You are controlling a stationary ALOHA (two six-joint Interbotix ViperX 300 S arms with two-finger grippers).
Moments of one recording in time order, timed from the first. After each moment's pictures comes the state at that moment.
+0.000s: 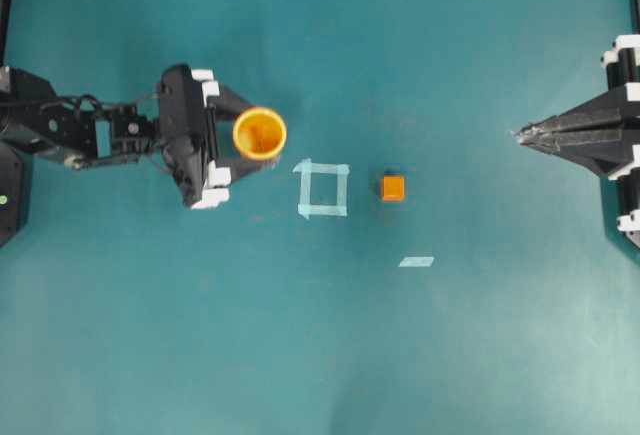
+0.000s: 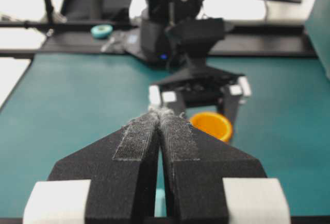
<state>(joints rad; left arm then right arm) 0.19 0.14 1.01 0.00 -0.81 0.05 0.00 -0.94 1.12 0.00 -0.22 0.01</state>
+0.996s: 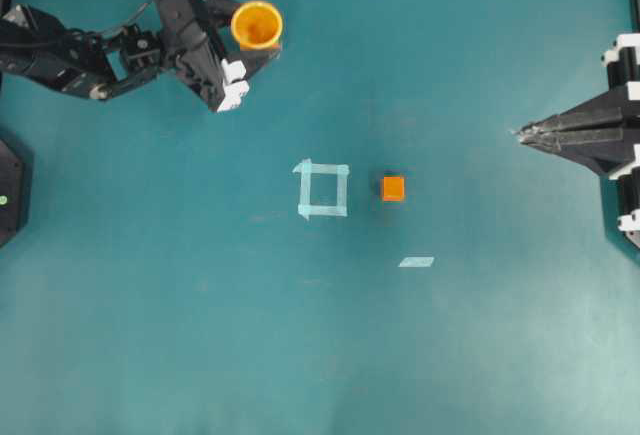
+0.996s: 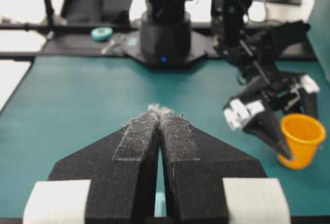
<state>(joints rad) 0.49 0.25 0.89 0.00 -0.87 0.05 0.00 -0.94 1.11 0.00 -0.22 0.01</state>
